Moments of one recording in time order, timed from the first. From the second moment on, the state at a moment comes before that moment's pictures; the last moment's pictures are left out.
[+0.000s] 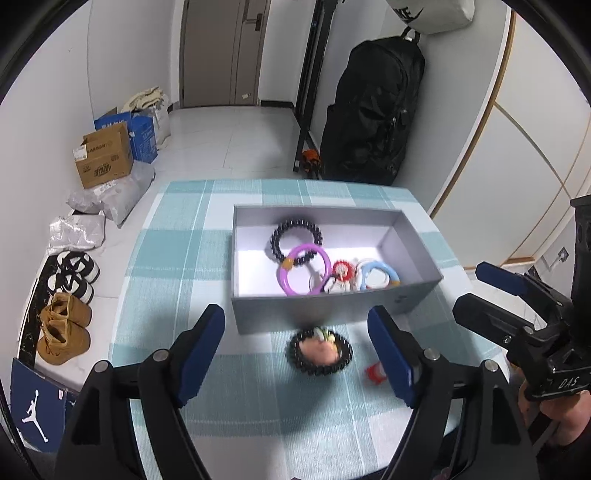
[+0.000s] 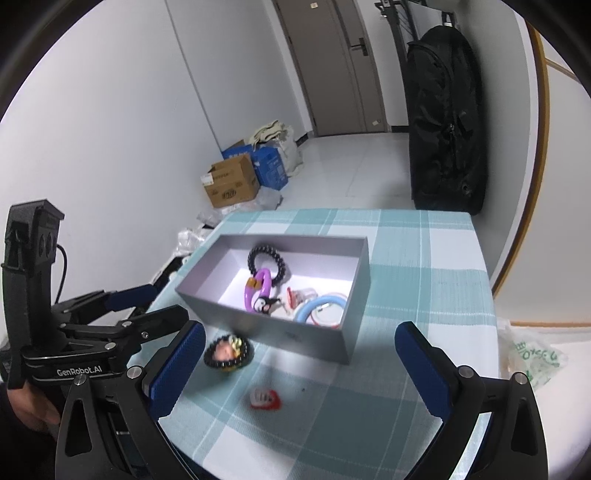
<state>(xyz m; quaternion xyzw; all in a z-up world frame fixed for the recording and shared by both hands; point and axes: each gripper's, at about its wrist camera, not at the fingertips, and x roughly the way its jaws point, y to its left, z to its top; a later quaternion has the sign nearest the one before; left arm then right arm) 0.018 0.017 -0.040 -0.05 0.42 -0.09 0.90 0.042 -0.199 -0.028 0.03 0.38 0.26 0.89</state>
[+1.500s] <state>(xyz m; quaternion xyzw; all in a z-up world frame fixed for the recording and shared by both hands) 0.031 0.042 -0.082 -0.13 0.51 -0.12 0.84 0.017 -0.143 -0.089 -0.08 0.46 0.30 0.83</state>
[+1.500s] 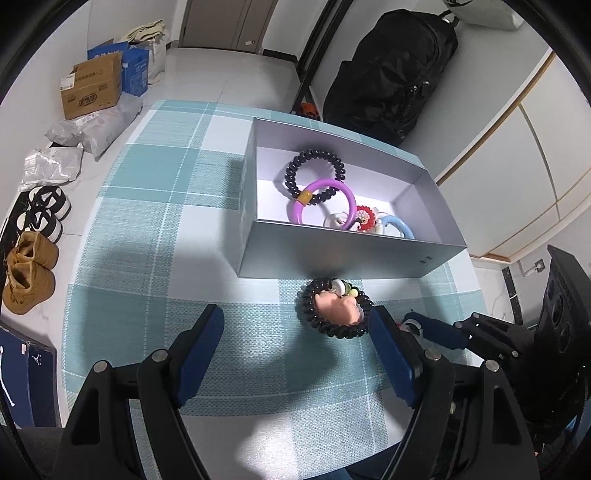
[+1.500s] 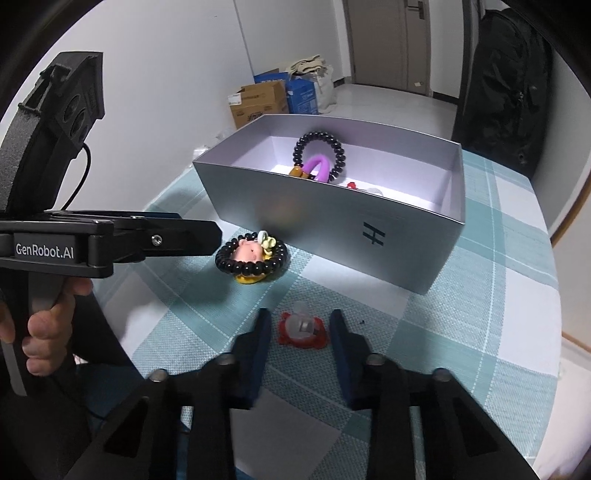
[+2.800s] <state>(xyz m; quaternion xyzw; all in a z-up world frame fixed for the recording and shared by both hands) 0.045 0.000 -0.091 -0.06 0.52 -0.13 0.84 0.029 -0.174 -0.080 -0.01 0.46 0.30 0.84</state>
